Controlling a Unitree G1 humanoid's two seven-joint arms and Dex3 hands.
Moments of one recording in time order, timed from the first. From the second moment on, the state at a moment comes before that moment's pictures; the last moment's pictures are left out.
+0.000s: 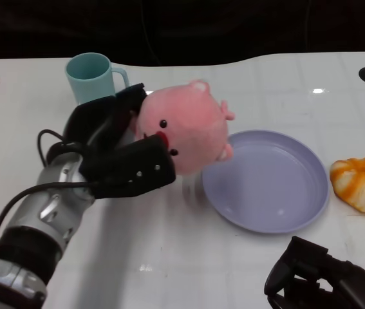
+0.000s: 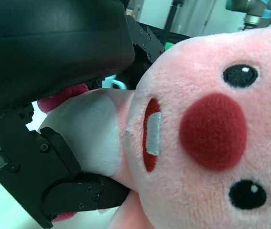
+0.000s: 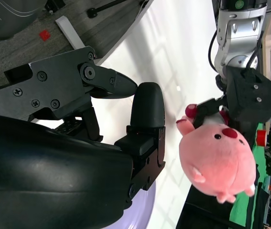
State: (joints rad) left arm -0.70 0.17 -0.35 0.77 0.54 -0.16 0.19; right arm 0.47 -0.21 0.15 -0.60 0.12 0.19 0.28
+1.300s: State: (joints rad) left arm -0.96 -0.09 -0.43 1.12 0.53 -0.12 0.02; right arm 0.49 -0.19 0.23 -0.63 0.08 0.19 0.25
